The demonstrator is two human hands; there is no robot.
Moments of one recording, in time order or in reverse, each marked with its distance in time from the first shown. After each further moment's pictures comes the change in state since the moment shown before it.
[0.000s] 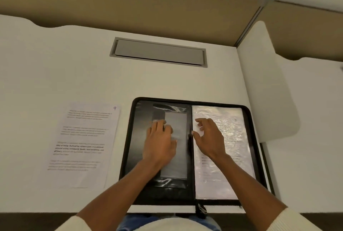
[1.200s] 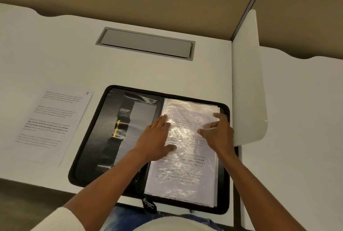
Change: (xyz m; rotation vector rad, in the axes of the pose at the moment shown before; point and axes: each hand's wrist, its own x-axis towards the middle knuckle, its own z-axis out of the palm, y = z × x) left_hand 0.031 0.115 0.071 0.121 -0.294 -0.035; right_hand 0.018 0.122 -0.103 0.472 -0.075 0.310
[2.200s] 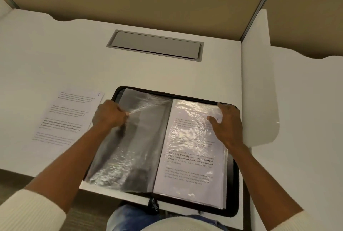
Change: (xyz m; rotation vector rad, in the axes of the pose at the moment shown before) left_hand -0.016 -0.129 -0.092 -0.492 0.289 -0.812; right_hand 0.044 0.011 0.007 -0.345 0.105 -0.368
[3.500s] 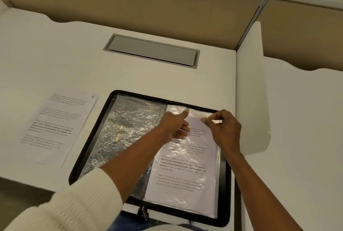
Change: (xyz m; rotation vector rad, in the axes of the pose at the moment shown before) left_hand -0.077 0.134 0.128 -0.614 -0.567 -0.097; right_hand 0.004 -0.018 -0.021 0.334 0.126 0.061
